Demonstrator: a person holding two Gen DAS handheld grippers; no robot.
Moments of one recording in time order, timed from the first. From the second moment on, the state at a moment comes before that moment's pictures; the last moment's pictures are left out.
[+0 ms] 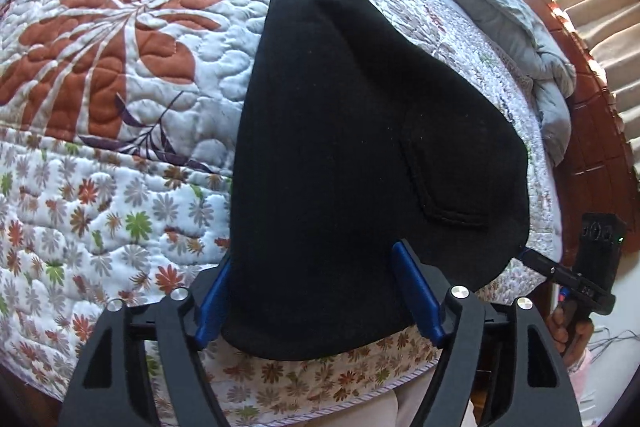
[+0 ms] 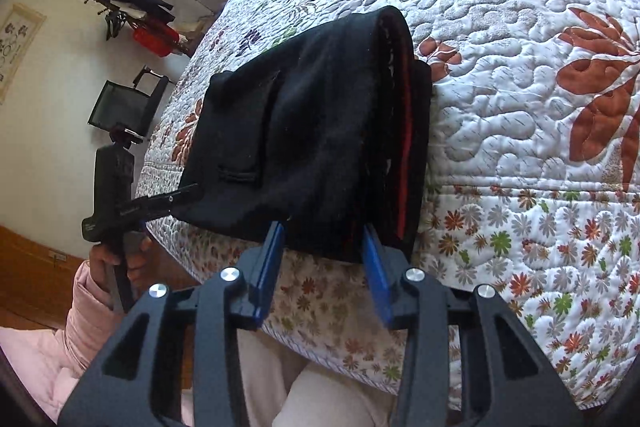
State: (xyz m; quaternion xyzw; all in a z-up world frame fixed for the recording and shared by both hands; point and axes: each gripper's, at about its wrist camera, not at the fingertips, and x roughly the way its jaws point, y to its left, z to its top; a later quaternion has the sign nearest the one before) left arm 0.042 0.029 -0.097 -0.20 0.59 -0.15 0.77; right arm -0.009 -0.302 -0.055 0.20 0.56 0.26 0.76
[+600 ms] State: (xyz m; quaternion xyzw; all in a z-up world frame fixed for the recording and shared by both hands) left arm 0.038 0.031 -0.099 -0.18 0.60 -0.13 0.77; right arm -0.006 -0.314 -0.073 0.17 0.59 0.22 0.76
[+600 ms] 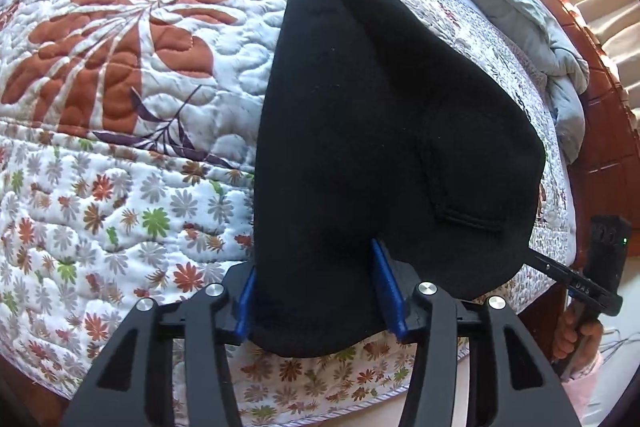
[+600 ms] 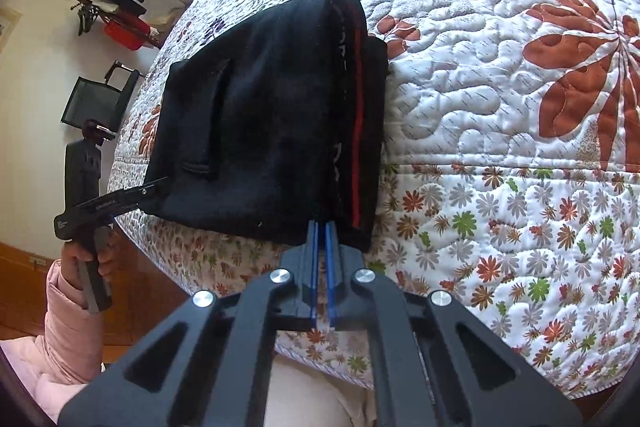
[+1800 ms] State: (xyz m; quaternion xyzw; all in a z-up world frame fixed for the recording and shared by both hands) left arm 0.077 0.015 -0.092 -0.15 0.60 -0.13 0.77; right arm 0.018 -0.277 -0.057 0.15 0.60 0.15 0.77
